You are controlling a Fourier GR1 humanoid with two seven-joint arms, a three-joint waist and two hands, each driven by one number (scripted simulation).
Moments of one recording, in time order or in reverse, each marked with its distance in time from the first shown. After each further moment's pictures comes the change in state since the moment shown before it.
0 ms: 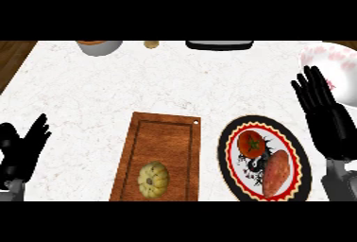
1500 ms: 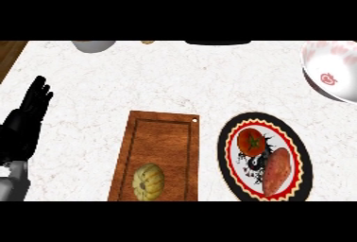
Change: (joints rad) left arm -0.090 -0.025 0.006 -0.252 -0.068 0.028 -0.112; right arm 0.801 -0.339 -0.074 -0.742 0.930 -0.447 0.855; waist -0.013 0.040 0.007
